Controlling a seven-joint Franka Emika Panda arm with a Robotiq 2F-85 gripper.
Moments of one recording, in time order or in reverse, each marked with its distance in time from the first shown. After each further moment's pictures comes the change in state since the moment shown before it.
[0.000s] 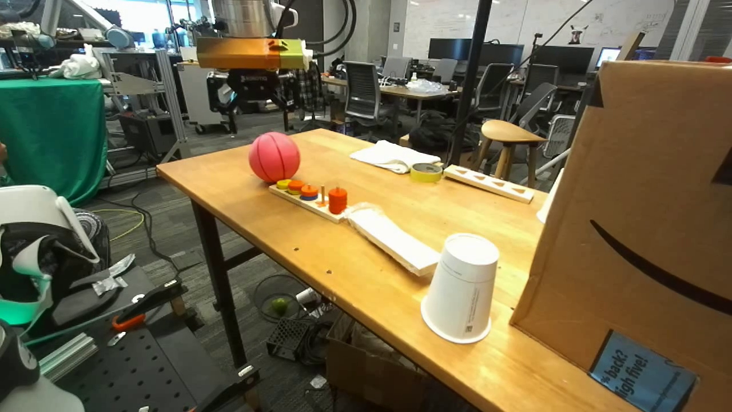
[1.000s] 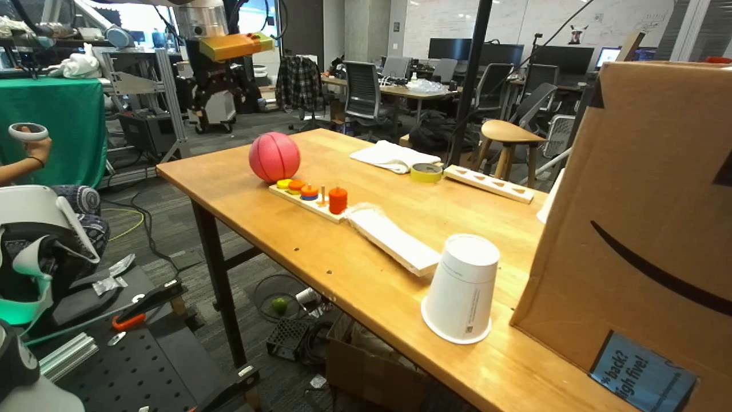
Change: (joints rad) arm 0.042 0.284 0.294 0.279 -0.113 -0.021 -0.364
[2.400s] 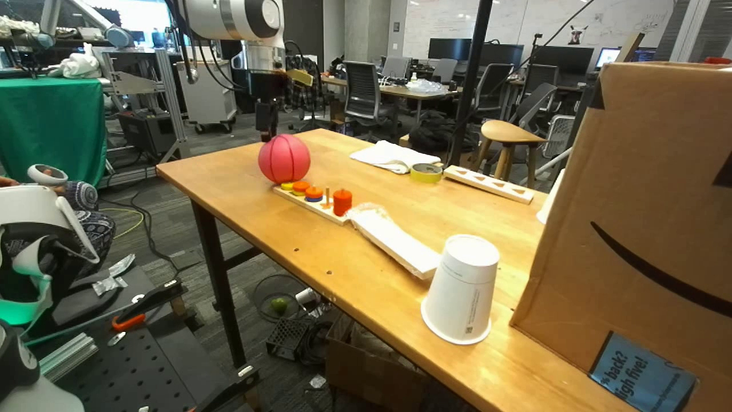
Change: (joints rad) arm -0.135 0.421 0.013 0.430 -0.202 -0.321 -0.641
